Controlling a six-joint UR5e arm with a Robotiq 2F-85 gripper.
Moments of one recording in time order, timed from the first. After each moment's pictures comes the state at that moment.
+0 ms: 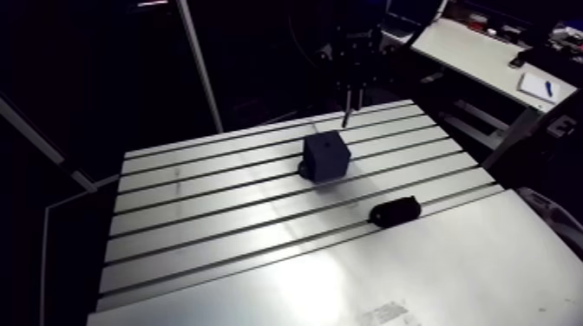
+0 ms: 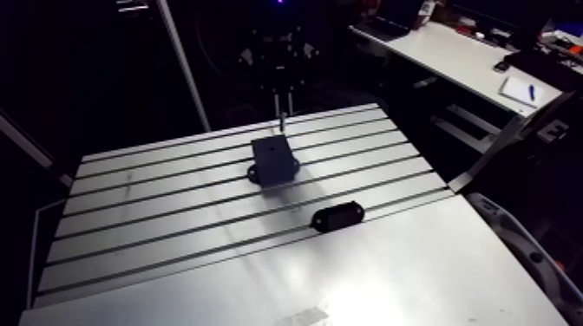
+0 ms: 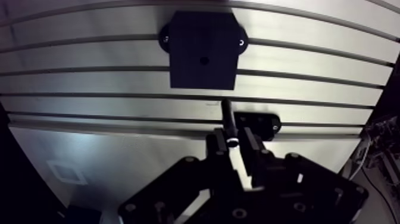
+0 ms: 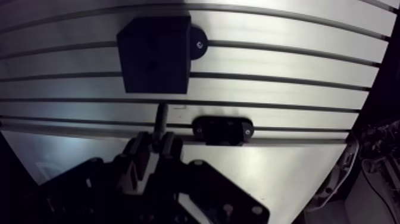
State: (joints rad) arm -0.31 -1.17 1.46 -1.54 -1.65 -1.90
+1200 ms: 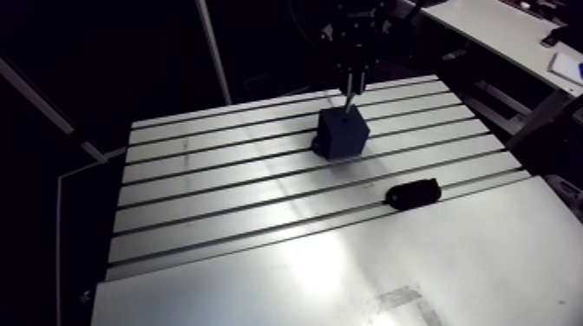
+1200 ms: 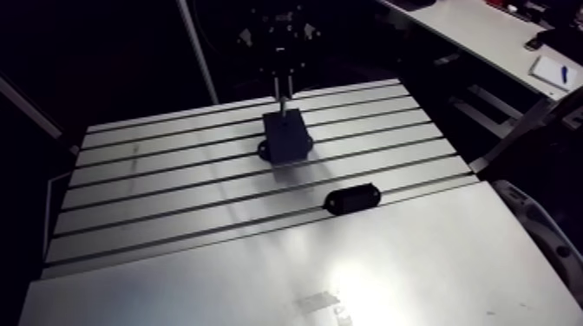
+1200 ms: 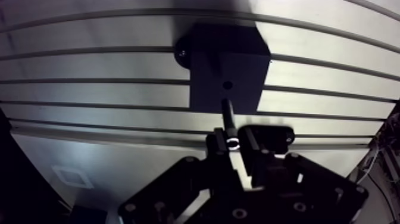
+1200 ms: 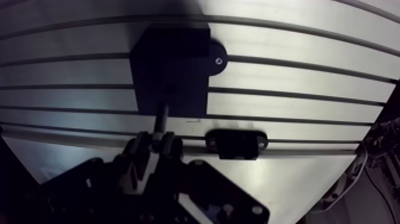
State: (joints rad) arm -0.26 -1.08 1.41 -1.52 -1.65 -1.86
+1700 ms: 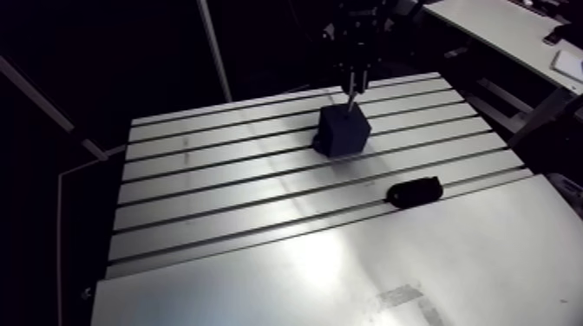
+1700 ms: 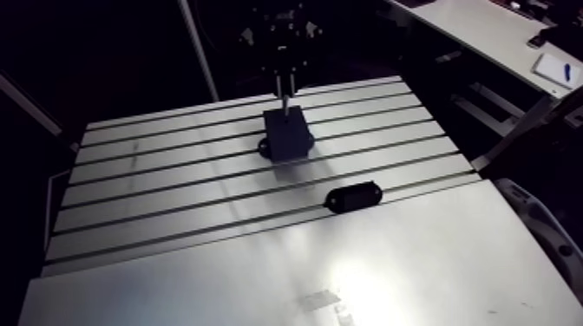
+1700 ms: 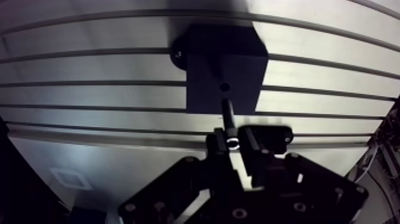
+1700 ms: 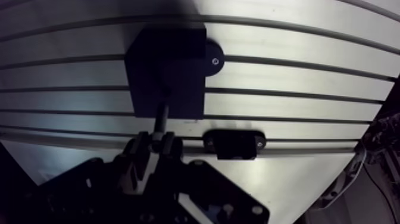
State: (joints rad) arm -0.26 -1.07 1.41 -1.52 -1.66 -1.85
